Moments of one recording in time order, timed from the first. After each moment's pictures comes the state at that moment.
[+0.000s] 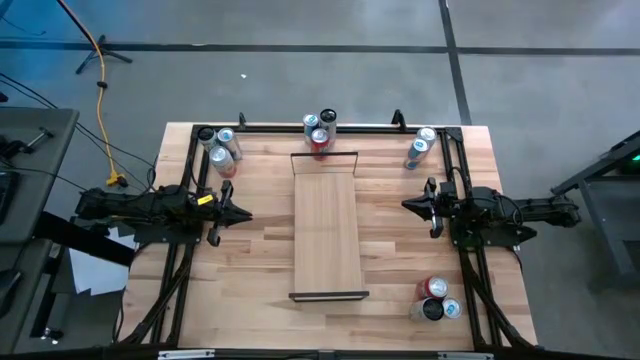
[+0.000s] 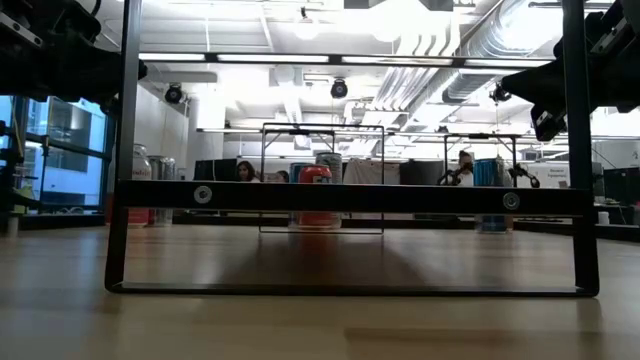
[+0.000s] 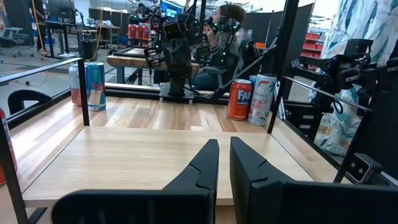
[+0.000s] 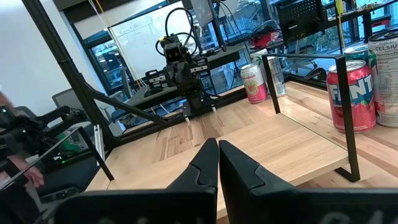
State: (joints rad) left arm -0.09 0.01 0.01 0.01 -0.01 -0.10; right arm 0.06 0.01 0.01 0.04 0.15 0.34
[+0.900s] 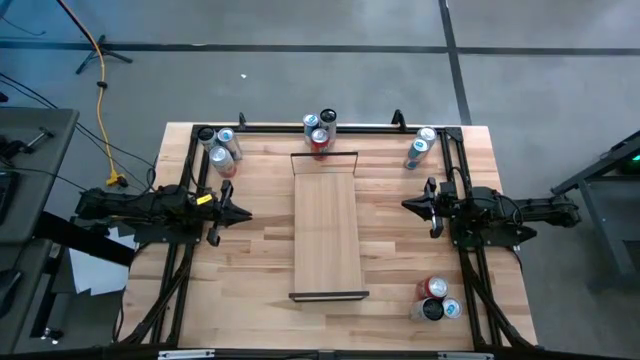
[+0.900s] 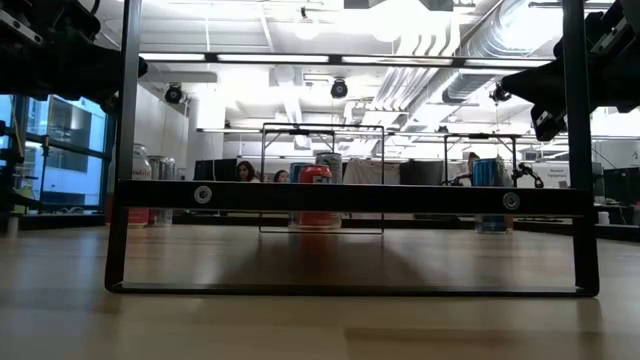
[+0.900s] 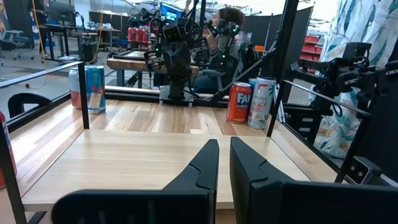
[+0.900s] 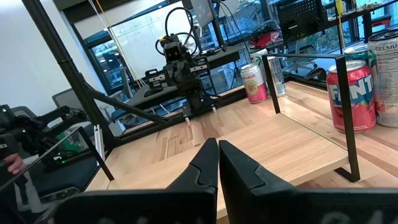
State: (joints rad) left arm -0.09 0.01 0.01 0.02 -0.01 -0.10; right arm 0.06 0.01 0.01 0.04 0.15 0.34
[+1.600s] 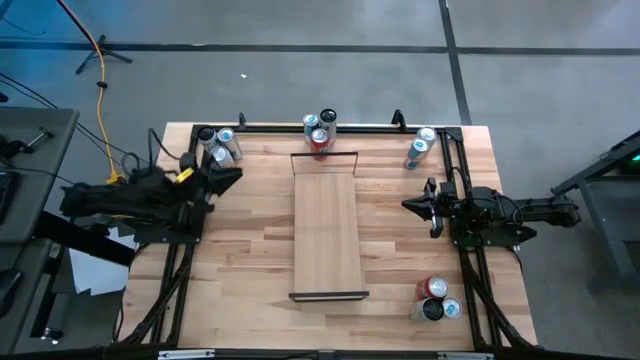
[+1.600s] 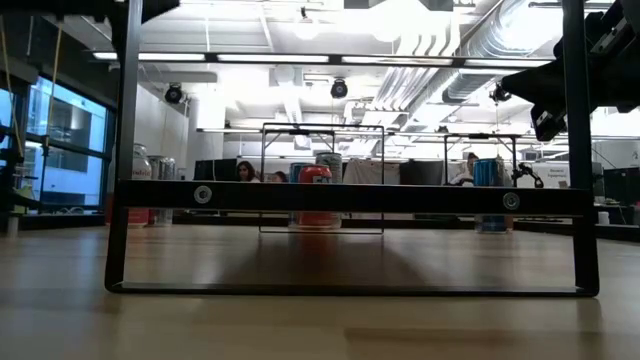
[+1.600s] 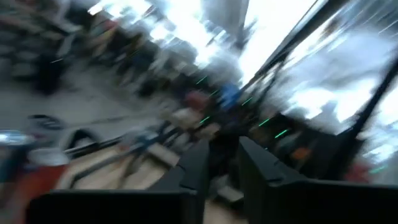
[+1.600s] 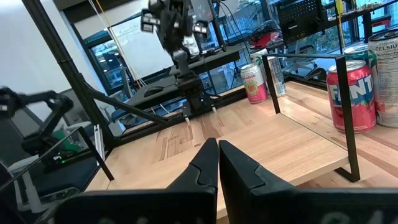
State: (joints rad) left arm -0.02 0.31 0.40 0.08 -0.33 -0.41; right arm 0.06 0.01 0.01 0.04 0.15 0.34
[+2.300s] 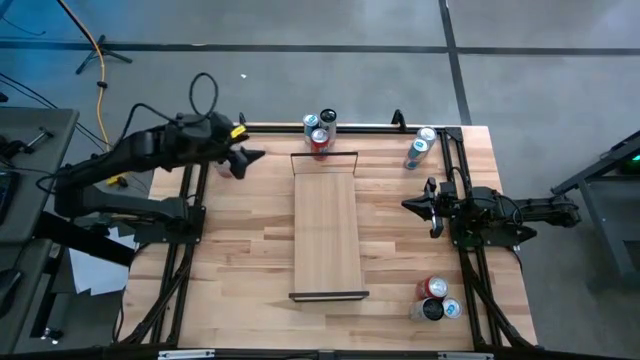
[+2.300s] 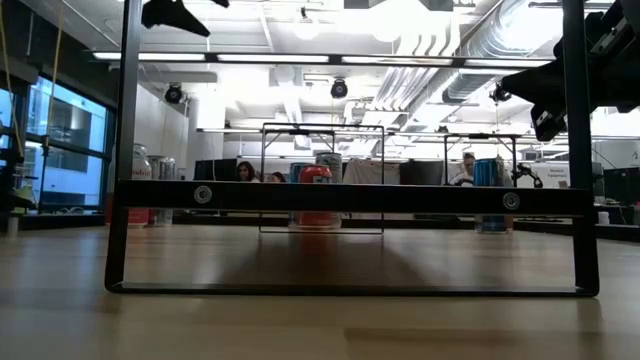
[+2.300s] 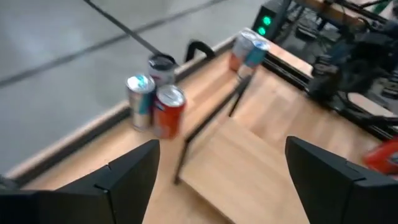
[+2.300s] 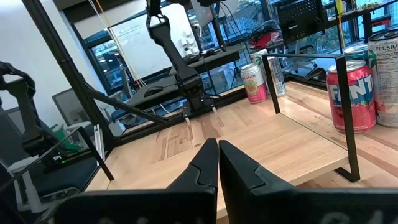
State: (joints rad) left arm 0.27 0.93 1.19 -0.79 -0.23 -0.42; right arm 0.06 0.01 0.01 0.04 0.15 0.34
